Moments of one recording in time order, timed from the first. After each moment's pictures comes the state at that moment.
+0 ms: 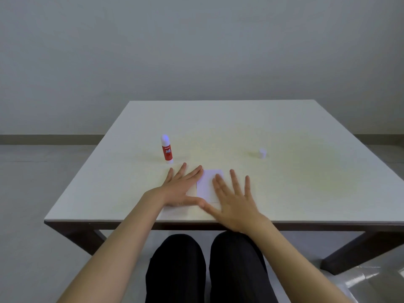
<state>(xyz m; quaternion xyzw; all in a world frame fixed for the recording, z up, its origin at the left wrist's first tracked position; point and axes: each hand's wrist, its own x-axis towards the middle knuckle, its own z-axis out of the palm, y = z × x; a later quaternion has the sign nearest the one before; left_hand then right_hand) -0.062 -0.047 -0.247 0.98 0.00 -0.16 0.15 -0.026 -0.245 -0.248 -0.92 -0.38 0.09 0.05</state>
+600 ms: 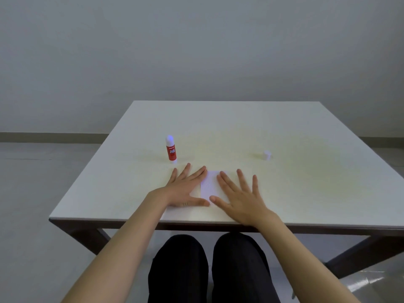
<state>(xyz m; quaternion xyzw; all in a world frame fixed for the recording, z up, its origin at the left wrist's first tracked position) -0.063 -0.048 -0.245 0.98 0.01 -0.16 0.15 -0.005 -0.250 -0.253 -0.92 -0.38 0.09 0.04</state>
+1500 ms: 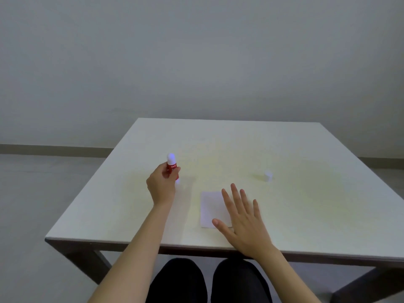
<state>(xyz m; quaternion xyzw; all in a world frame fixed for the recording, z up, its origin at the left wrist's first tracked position) -0.034 -0.028 -0.235 0.73 0.35 0.38 0.45 -0.008 -0.256 -0.265 -0.92 -0.37 0.01 0.14</state>
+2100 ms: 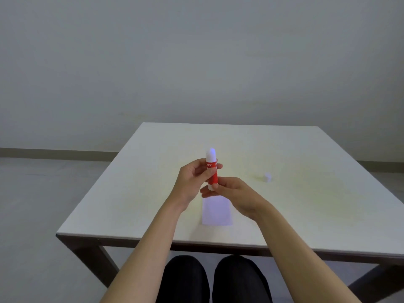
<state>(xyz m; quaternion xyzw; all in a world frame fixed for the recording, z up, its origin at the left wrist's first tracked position) -0.055 -0.084 -0.176 0.67 0.06 0.19 0.72 0.012 -0.230 -0.179 -0.68 -0.33 0.33 0.57</state>
